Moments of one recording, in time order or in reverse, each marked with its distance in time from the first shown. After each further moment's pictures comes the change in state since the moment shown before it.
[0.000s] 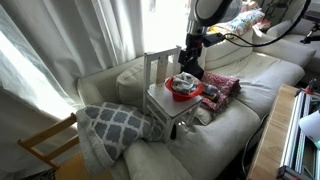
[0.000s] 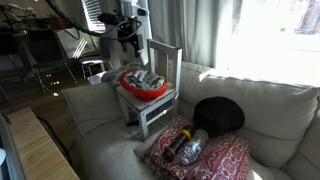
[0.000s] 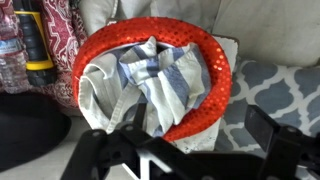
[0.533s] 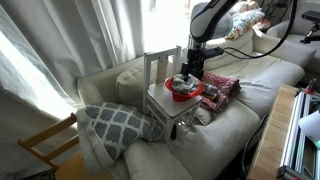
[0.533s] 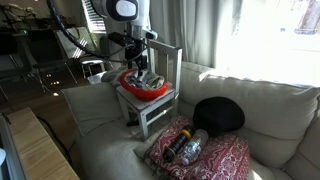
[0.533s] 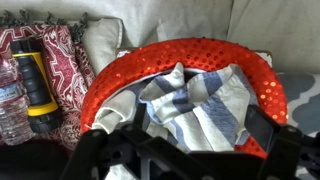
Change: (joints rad) arm -0.056 0.181 0.005 0.054 0.054 0.000 0.008
